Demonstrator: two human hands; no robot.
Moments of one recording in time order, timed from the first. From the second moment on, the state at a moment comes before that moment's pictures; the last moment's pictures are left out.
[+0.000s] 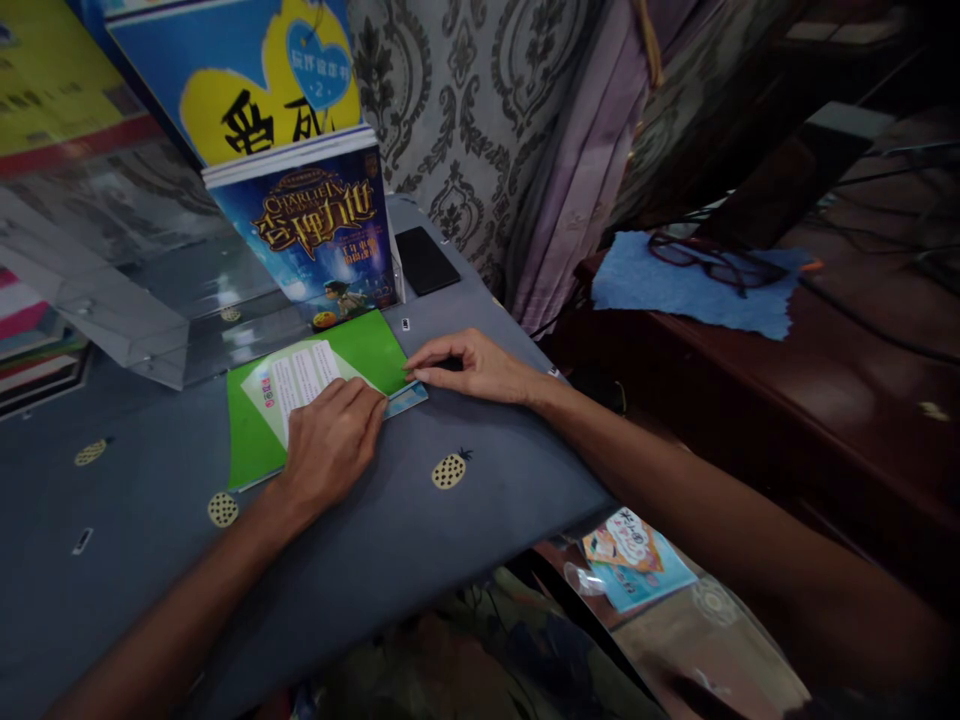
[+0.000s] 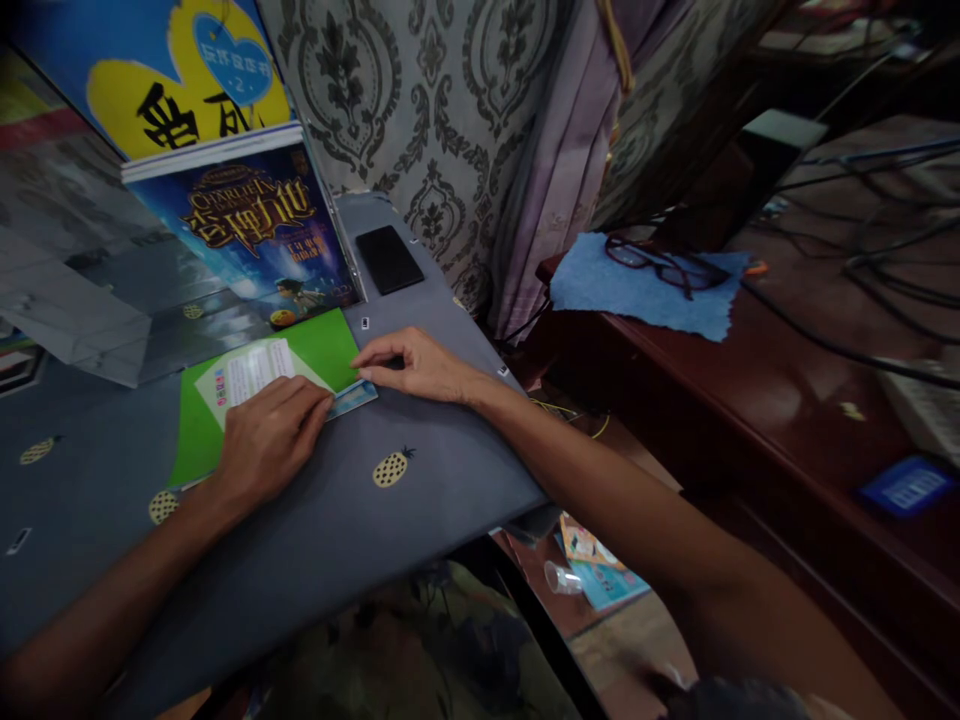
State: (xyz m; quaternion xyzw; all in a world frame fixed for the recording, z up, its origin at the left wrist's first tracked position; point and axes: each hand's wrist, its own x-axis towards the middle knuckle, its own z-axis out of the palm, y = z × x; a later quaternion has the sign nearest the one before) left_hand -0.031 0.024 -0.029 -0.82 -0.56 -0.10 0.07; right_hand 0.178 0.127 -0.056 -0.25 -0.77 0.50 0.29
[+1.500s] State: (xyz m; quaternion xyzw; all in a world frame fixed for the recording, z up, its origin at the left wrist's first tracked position) left_hand -0.083 0.022 -0.031 -0.84 -0.53 -0.08 0.03; right_hand 0.175 0.057 -0.044 -0.26 -0.95 -0.05 0.14
